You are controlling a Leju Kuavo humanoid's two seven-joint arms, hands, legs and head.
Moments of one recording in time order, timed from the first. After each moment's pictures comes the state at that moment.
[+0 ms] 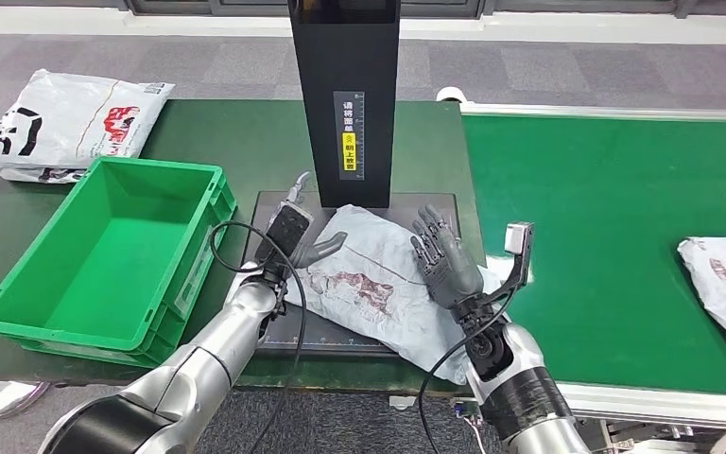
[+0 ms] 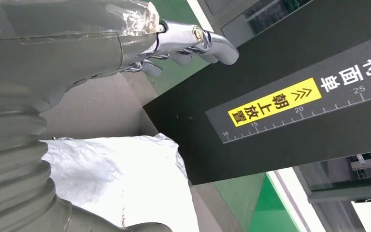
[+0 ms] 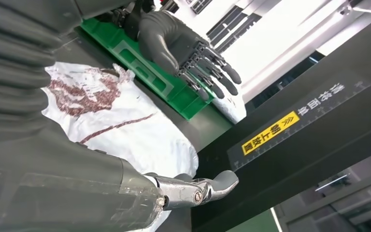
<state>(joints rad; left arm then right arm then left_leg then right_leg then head) -0.72 -0.26 -0.27 -0.55 -0.21 0.31 -0.53 -0.42 0.15 0.23 -0.84 -0.58 0.45 -0.27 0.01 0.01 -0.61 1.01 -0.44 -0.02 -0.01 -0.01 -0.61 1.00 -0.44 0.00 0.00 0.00</state>
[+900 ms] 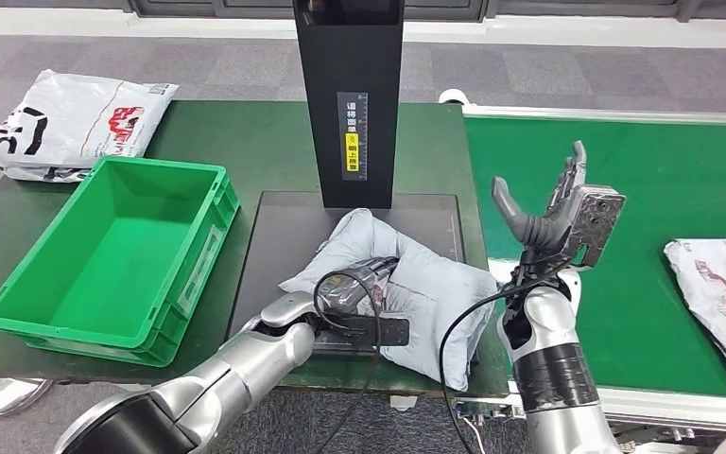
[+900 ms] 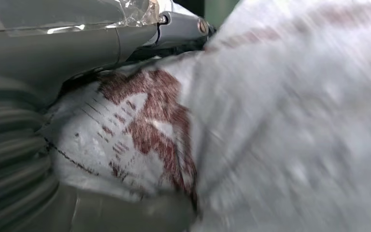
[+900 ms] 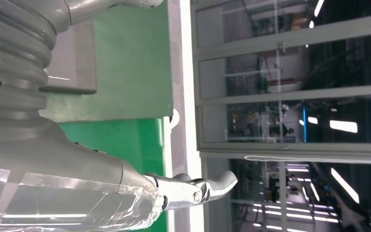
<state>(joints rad) -0.74 -0.29 -0.68 -0.42 -0.86 0.14 -0.24 -0.46 0.15 0.12 -1.12 0.02 -0.31 -0.47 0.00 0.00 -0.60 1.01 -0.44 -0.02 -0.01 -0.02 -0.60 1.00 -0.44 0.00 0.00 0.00</state>
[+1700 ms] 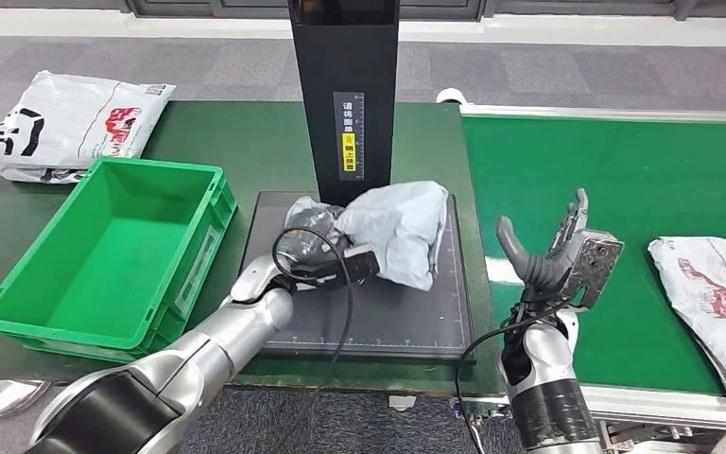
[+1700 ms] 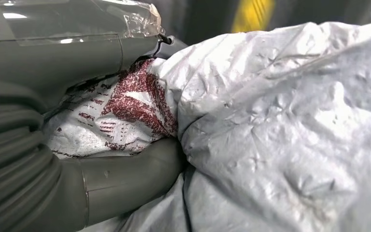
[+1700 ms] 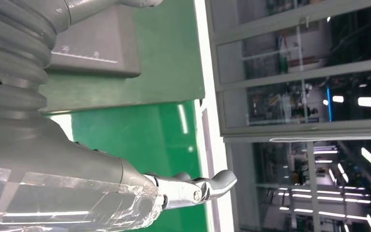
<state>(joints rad) -0.82 -0.23 -0.56 -0.46 -0.71 0.53 -0.24 -0.32 0.14 0.11 -1.15 -0.03 -0.36 -0.51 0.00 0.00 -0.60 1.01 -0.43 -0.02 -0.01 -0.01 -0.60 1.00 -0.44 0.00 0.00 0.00</state>
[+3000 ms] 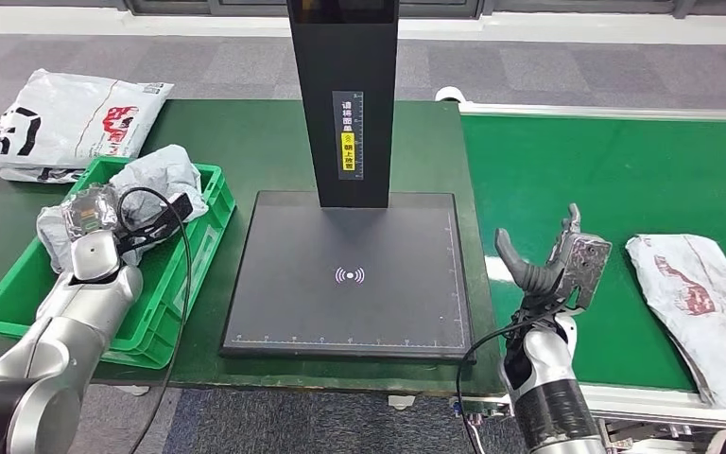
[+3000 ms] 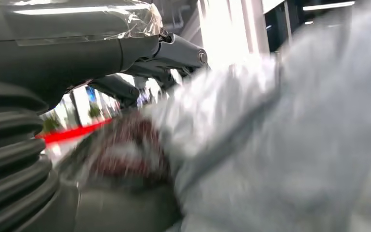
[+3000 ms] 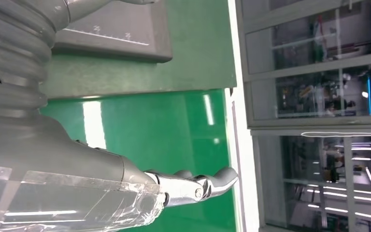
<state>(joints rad) -0.81 0.17 0.00 -0.51 -1.48 0.49 0.37 -0.33 0.12 0.11 -1.06 -0.03 -0.36 -0.48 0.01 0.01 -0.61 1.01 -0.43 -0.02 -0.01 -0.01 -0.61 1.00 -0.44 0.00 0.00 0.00</state>
